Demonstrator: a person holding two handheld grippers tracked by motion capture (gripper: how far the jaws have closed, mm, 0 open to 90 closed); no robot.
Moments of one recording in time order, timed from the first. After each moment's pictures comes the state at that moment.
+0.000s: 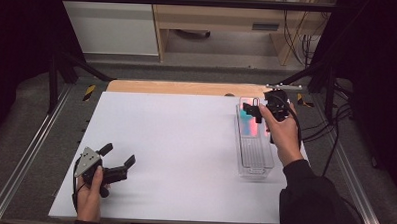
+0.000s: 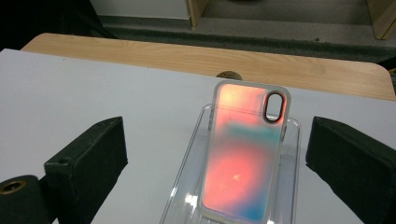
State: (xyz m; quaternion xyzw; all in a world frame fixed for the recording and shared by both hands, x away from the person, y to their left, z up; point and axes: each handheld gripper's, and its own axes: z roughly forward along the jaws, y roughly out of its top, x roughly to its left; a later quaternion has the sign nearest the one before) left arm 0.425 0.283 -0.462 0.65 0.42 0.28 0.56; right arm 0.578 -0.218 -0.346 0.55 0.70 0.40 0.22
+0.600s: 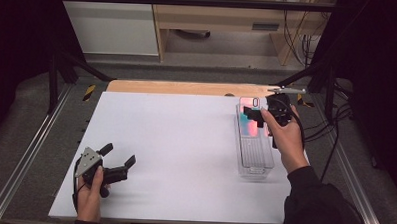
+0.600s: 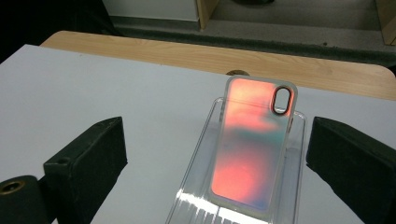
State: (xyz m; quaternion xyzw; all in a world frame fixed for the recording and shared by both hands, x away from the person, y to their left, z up) left arm 0.425 0.282 -0.462 0.65 0.42 0.28 0.56; right arm 0.558 -0.219 -0.340 0.54 0.70 0.41 0.22
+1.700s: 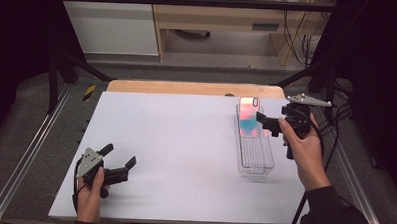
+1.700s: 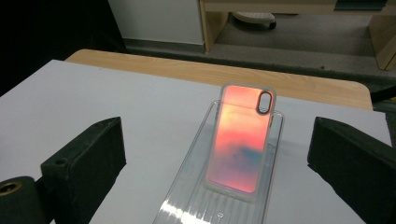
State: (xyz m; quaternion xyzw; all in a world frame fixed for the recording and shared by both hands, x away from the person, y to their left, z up) left arm 0.422 0.280 -0.460 0.67 0.41 0.29 0.55; right arm 0.508 -0.250 -0.323 0.51 0.69 0.45 0.24
